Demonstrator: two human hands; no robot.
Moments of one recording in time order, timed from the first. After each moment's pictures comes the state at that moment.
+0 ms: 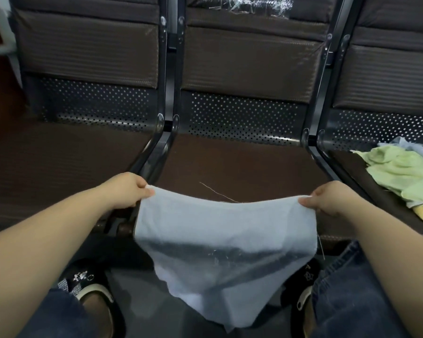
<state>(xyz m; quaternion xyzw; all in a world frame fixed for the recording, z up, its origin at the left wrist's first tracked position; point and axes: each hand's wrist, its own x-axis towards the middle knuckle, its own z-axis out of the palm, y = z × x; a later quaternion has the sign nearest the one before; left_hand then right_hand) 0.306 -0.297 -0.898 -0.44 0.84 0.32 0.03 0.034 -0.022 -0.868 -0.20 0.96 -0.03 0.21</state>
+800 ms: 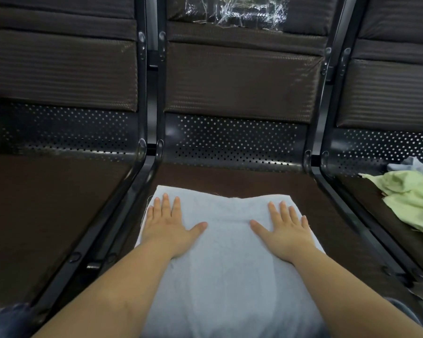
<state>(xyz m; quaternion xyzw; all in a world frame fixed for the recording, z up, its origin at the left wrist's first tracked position) 0.164 -0.289 -0.971 -0.41 0.90 0.13 0.11 -0.009 -0.109 -0.973 -0.30 0.94 0.01 0.16</state>
